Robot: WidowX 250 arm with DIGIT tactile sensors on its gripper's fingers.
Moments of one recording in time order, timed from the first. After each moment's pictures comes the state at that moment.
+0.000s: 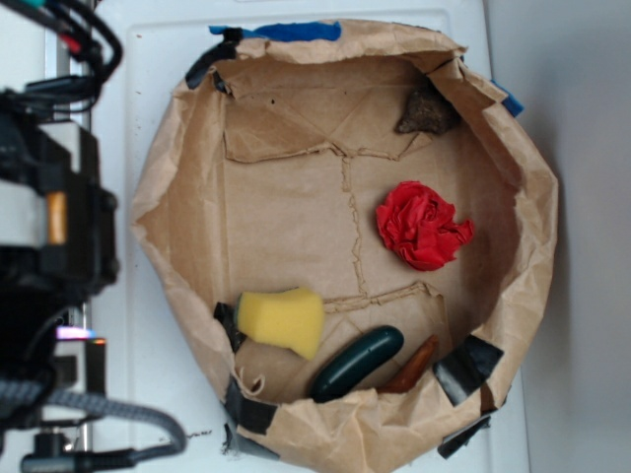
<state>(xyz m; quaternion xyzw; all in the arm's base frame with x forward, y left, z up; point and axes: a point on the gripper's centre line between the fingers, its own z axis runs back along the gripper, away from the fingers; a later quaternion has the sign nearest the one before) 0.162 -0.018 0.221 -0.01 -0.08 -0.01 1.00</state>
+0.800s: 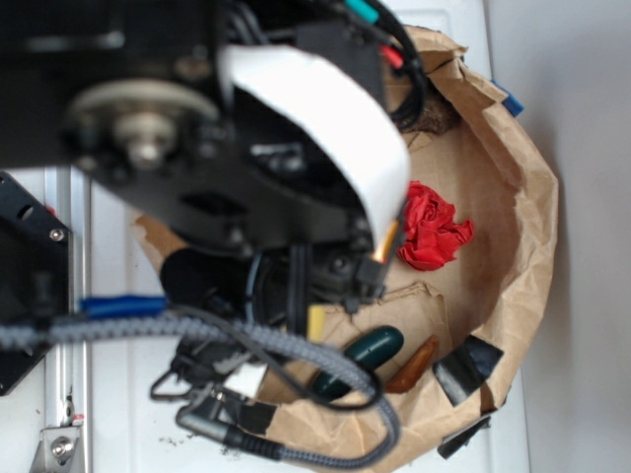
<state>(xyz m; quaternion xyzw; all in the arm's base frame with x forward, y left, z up) 0.230 -0.018 0.203 -0.06 -0.07 -0.21 0.97</state>
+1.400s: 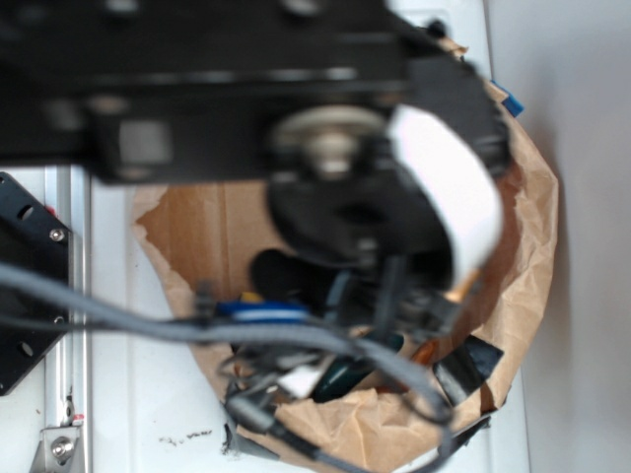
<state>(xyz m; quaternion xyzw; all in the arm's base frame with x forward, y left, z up) 0.270 -0.021 0.182 -0.07 -0.10 -0.35 0.93</state>
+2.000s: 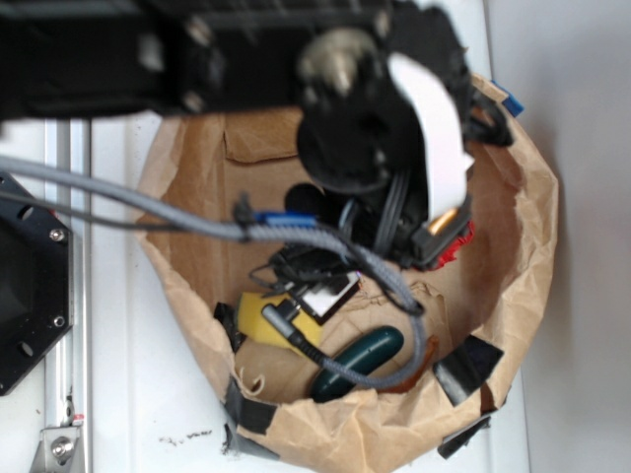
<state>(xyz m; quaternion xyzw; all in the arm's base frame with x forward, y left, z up) 0.279 0.006 0.127 -0.04 -0.13 -0.40 0.90</state>
